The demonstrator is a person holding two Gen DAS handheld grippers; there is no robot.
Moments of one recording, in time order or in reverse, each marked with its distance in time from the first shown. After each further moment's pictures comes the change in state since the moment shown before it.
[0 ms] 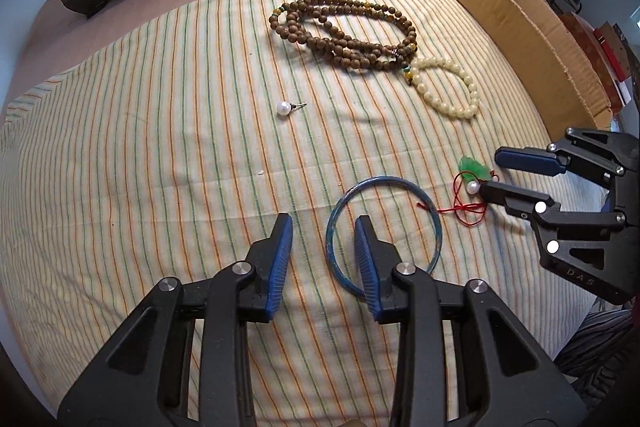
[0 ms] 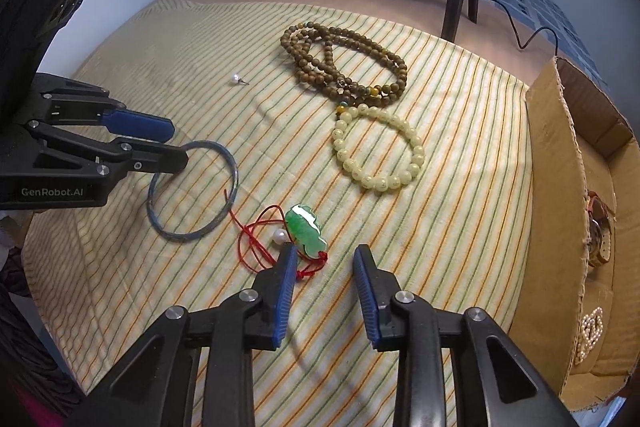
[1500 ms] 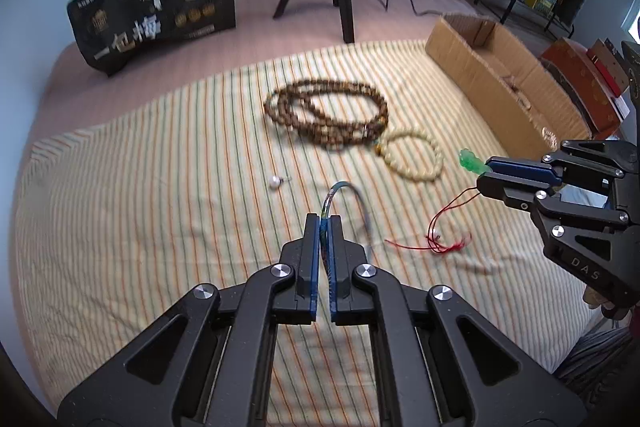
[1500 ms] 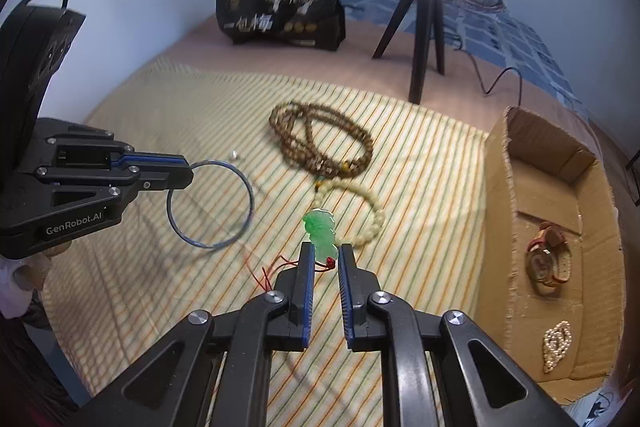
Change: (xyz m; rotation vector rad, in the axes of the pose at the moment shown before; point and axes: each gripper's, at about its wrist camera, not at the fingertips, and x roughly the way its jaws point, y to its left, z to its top) left arm -0.046 -0.020 0.015 0.011 -0.210 0.024; right arm -0.054 -0.011 0.011 0.054 -0.178 -0.023
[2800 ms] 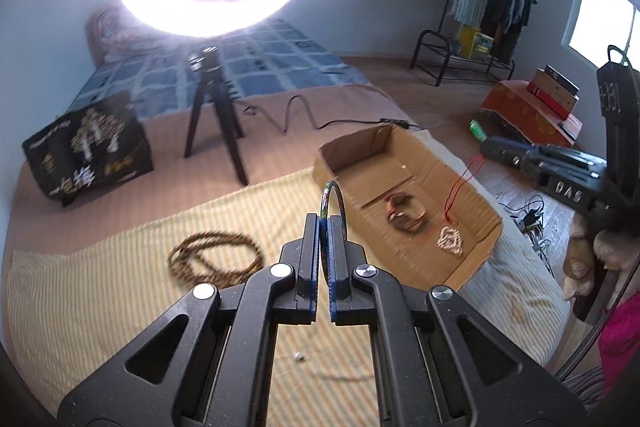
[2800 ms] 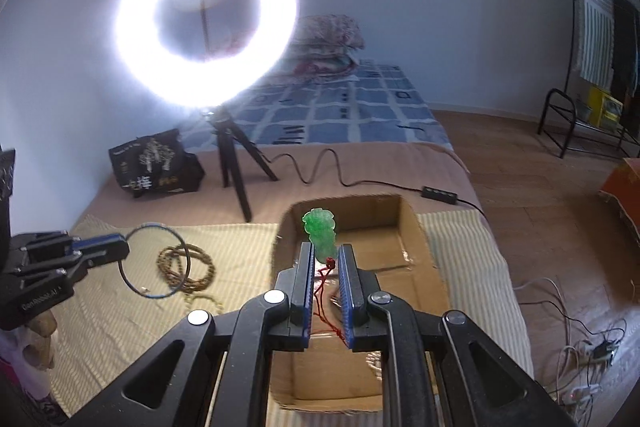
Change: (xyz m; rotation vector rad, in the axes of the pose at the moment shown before) left arm -0.059 -0.102 0.079 0.119 -0.291 -0.157; right arm -0.131 -0.143 -0.006 0.338 -0.315 -0.234
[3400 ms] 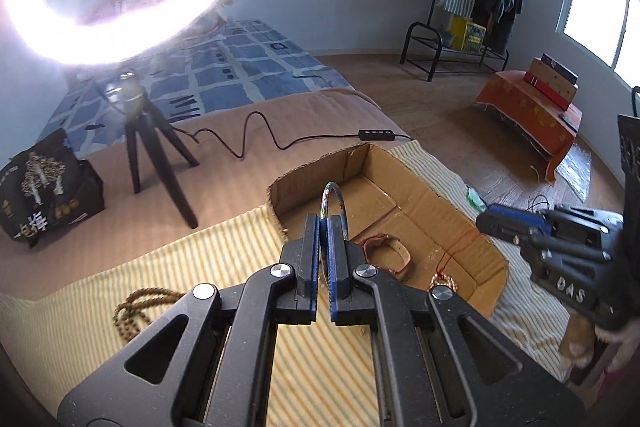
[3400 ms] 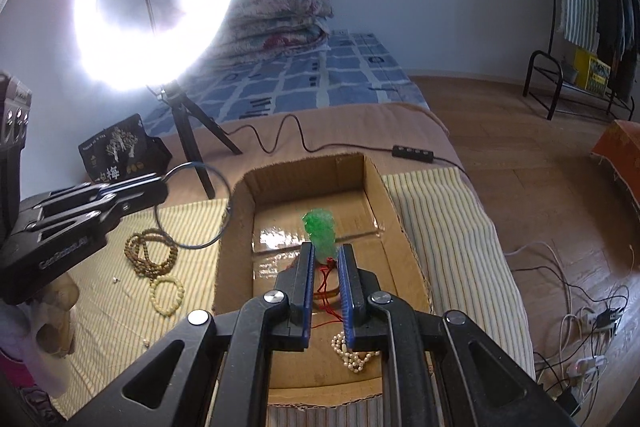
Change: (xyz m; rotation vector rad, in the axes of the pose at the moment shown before) left arm 0.084 -0.051 0.041 0.043 0.017 -0.005; right arm 0.028 -0.043 -0.021 0.083 0.099 -0.031
